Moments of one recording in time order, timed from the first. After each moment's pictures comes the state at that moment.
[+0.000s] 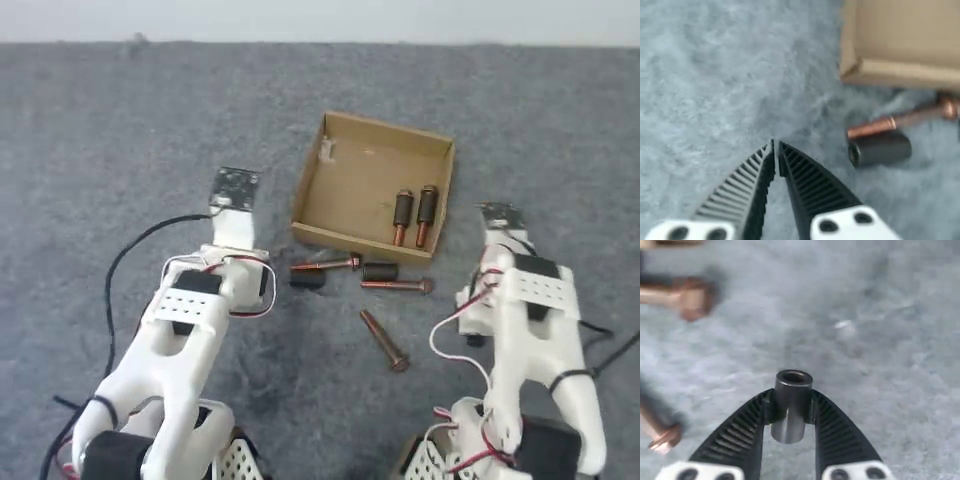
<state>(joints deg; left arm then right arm) 3.0 -26.5 65.4 37.5 1.2 11.7 -21.5 55.3 62.1 12.8</state>
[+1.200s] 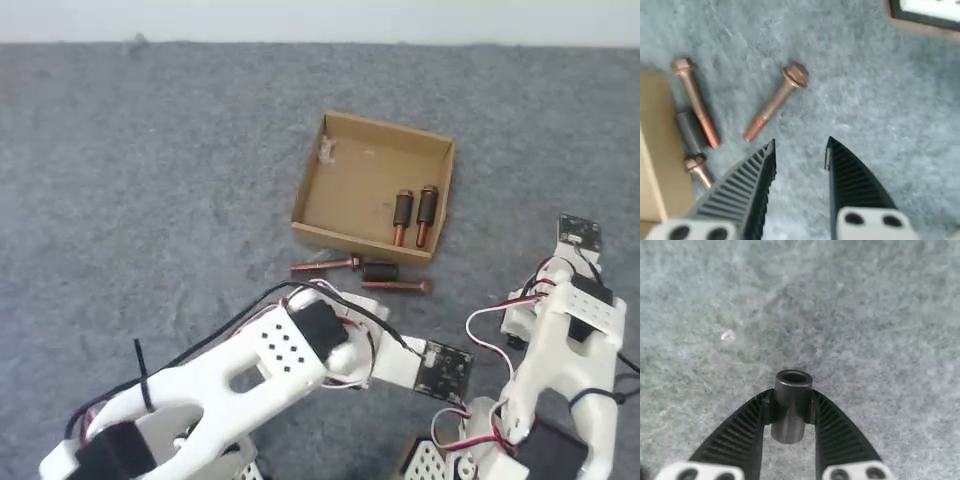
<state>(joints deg) 49.6 -25.1 46.4 68.2 -48.0 27.3 -21.5 55.6 56.8 11.6</state>
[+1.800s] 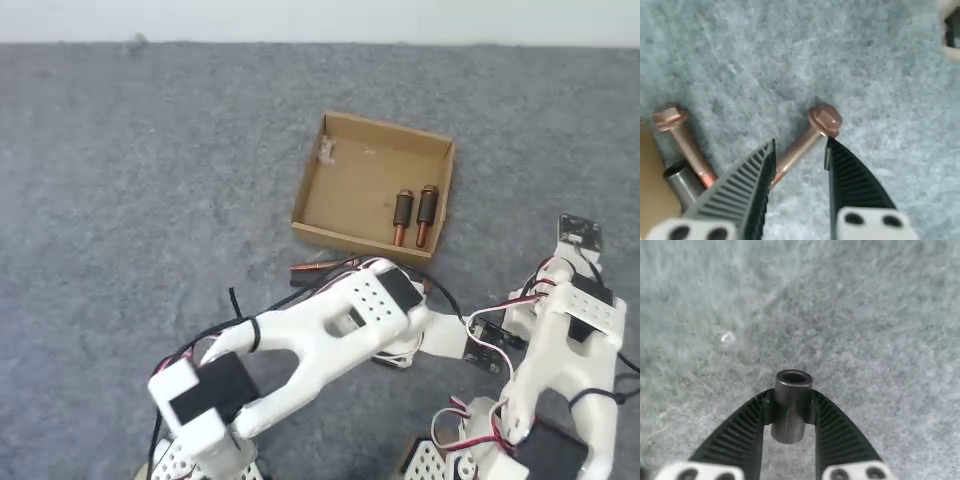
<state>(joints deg) 49.7 9.5 24.0 66.2 -48.9 27.3 -21.5 55.6 56.2 11.6</state>
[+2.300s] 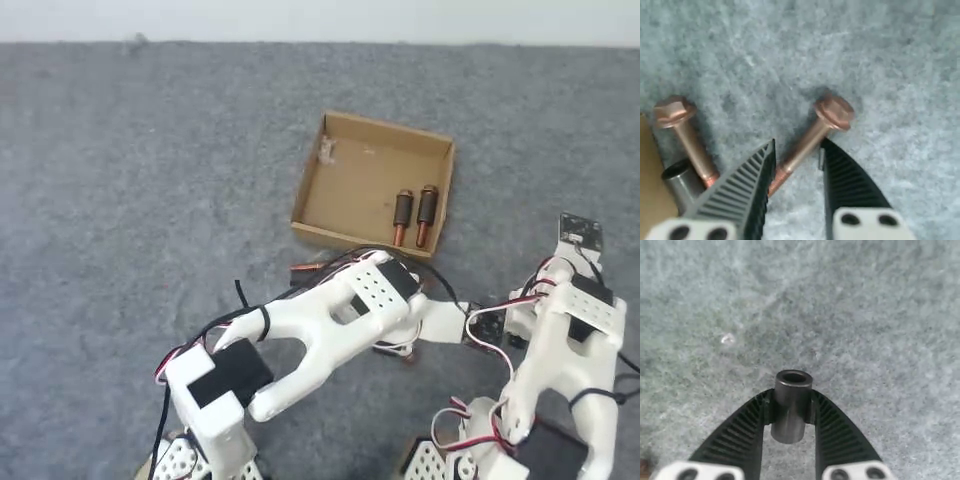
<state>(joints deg) 47.0 14.3 22.0 63.5 -46.5 27.3 -21.5 55.6 56.2 11.6</state>
